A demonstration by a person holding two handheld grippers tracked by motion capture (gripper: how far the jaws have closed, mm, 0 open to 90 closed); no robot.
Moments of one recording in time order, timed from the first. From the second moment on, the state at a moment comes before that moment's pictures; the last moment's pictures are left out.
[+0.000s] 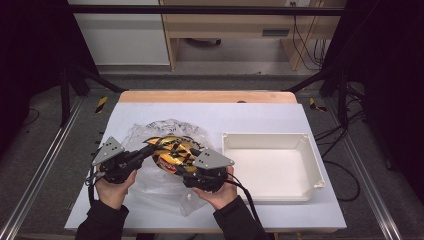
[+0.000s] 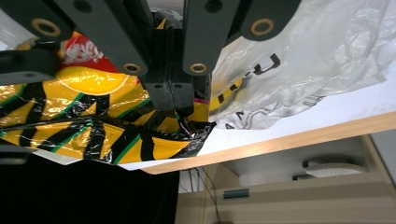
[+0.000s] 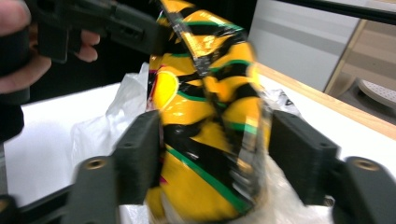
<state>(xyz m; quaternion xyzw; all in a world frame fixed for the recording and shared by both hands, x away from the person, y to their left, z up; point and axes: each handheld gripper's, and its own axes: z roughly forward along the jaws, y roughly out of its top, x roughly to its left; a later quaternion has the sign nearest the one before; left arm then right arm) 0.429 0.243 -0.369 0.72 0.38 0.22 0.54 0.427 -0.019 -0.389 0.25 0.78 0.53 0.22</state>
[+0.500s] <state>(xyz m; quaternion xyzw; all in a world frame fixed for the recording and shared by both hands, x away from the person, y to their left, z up) 0.427 0.253 -0.363 0.70 0.38 0.24 0.55 0.429 -0.021 -0.382 0.25 0.79 0.52 0.22</state>
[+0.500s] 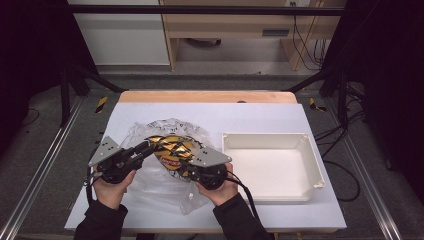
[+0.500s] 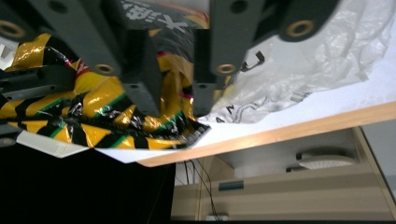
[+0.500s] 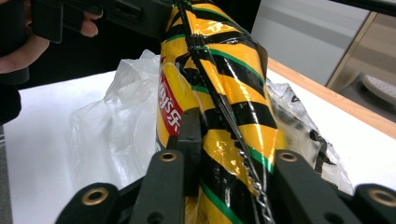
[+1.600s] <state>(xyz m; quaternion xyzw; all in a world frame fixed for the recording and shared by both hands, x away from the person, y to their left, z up) 0.442 0.291 -0.438 0.75 0.44 0.27 0.42 0.418 -0.028 -0.313 0.23 0.73 0.62 0.17</state>
